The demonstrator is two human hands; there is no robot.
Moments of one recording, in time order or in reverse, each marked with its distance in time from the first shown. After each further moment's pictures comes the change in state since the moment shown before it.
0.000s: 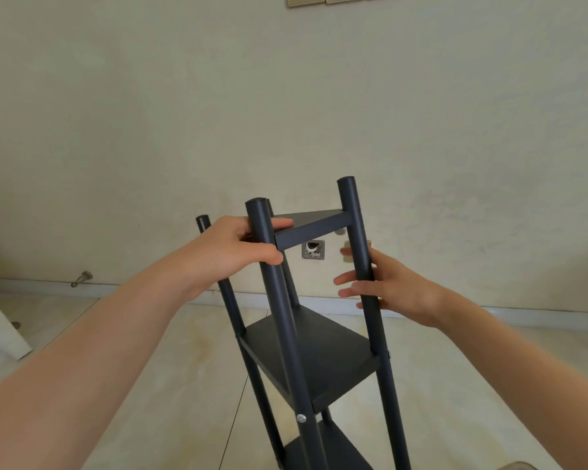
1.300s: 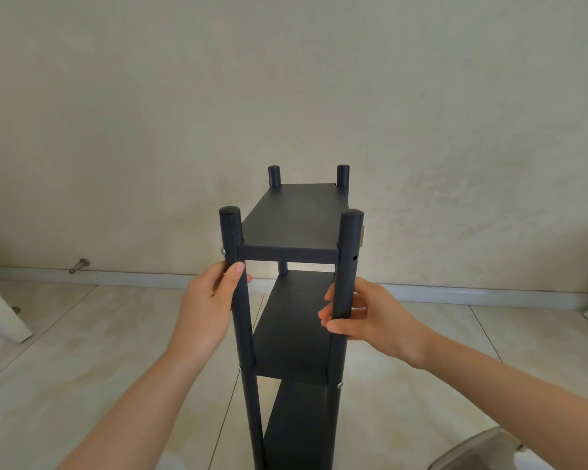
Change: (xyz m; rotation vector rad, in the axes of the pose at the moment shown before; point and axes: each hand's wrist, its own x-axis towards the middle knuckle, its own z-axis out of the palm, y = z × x) left_hand -0.057 -0.080 0.067 -0.114 0.517 -0.078; right_hand -0.069 0.021 0.053 -0.121 0.049 -0.050
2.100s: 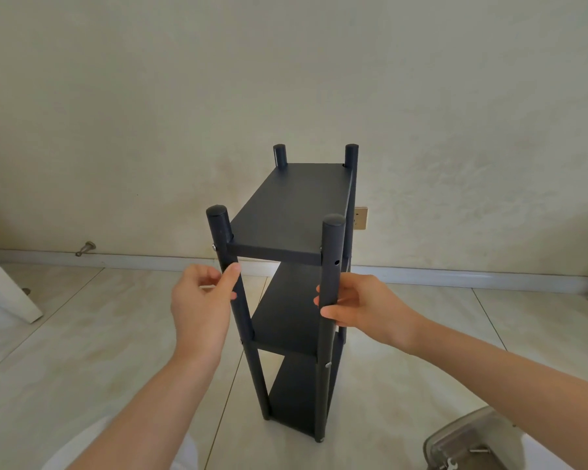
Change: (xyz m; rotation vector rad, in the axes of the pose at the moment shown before) left_hand -0.028 -0.007 0.009 -0.104 0.305 -0.192; right_hand -0.001 0.008 0.014 -0.112 -0.034 0.049
